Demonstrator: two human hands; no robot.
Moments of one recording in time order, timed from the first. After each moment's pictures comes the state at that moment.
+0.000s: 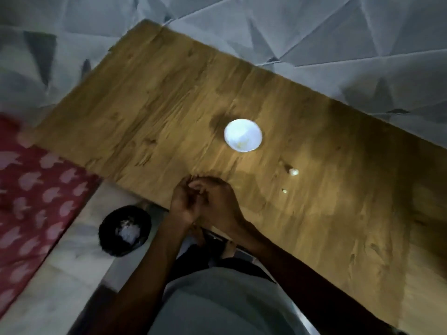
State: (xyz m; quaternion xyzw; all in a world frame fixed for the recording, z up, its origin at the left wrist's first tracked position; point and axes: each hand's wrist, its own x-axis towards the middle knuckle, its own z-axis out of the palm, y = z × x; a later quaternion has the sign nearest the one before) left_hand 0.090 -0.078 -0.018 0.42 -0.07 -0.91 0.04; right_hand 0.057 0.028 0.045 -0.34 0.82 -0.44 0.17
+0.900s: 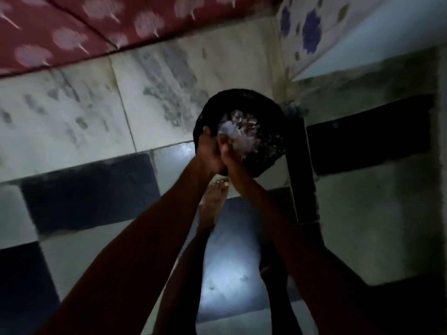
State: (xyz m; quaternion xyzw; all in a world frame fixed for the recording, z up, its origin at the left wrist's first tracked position) left_hand 0.430 -0.406 -0.605 0.52 0.12 -0.81 0.25; right_hand 0.361 -0.346 -0.576 -0.22 0.67 -0.25 0.67
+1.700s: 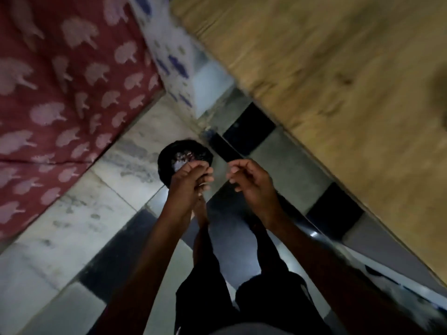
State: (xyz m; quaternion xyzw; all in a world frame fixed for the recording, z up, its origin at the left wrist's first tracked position) left_hand 0.368 -0.340 -0.102 0.53 -0.33 -0.77 0.09; right_hand 0.259 -0.225 -0.104 -0.15 0.76 -0.49 0.41
